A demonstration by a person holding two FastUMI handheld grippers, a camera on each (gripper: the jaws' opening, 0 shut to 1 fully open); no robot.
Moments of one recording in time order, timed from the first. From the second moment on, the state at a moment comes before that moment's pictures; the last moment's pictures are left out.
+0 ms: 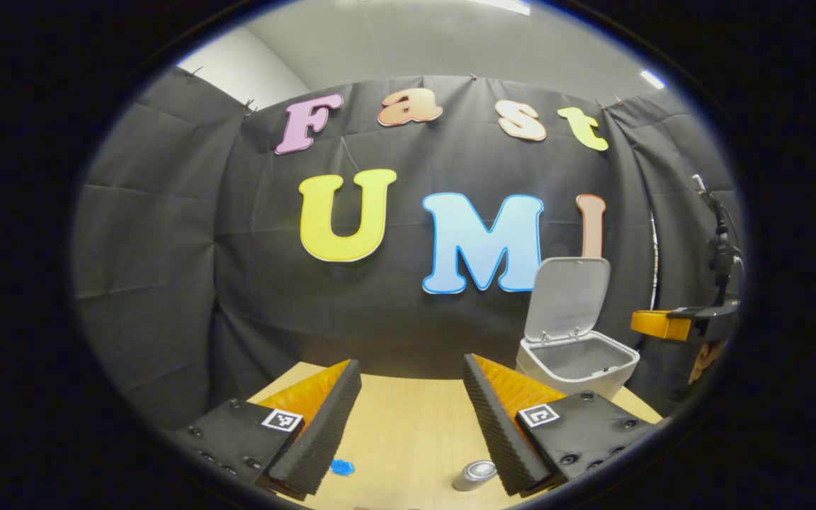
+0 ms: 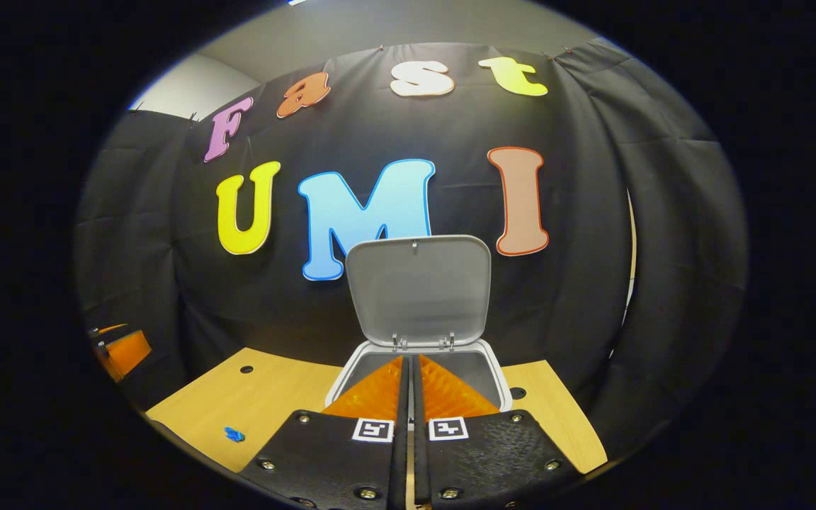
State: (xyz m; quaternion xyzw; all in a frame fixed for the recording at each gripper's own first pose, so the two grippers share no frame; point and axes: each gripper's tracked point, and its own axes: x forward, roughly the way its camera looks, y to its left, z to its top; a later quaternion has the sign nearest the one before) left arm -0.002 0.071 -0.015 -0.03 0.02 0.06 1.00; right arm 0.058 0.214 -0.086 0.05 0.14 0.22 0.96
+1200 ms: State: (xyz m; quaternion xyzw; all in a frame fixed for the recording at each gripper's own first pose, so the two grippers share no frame) left arm 0.002 0.139 -0.126 -0.03 0.11 0.08 0.99; right arm 0.039 0.203 -0.087 0.04 0.15 0.20 0.97
